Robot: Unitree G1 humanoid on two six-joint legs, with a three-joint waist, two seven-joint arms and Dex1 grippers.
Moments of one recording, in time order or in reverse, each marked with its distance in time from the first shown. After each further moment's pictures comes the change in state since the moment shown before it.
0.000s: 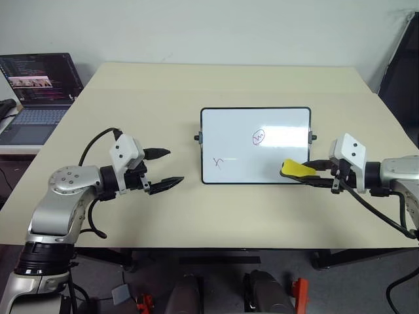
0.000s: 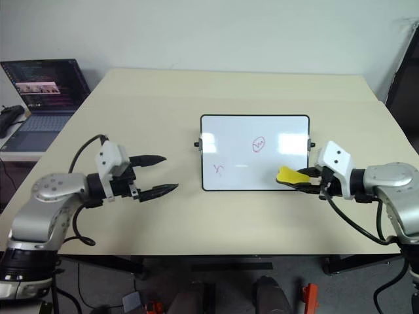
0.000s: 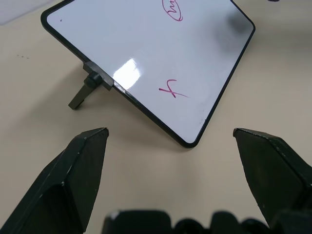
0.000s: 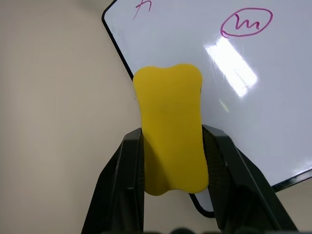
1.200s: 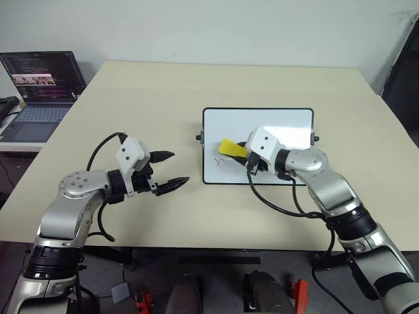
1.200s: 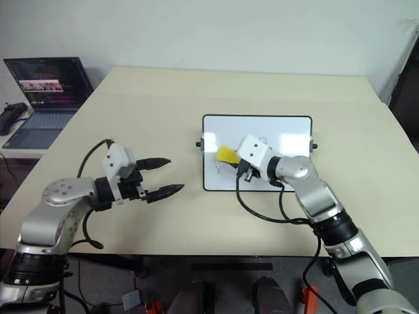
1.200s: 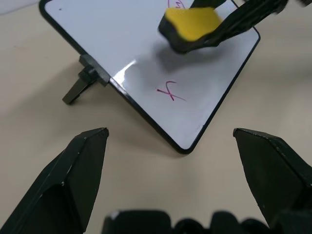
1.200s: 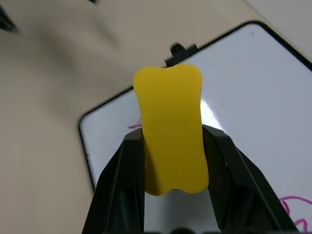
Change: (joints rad) left arm 0.040 -0.047 -0.007 -0.054 -0.018 0.051 0.083; right arm -0.318 0.475 0.406 0.245 -0.383 -0.188 -0.421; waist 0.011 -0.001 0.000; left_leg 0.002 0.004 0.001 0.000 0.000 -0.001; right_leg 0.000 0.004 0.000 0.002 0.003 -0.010
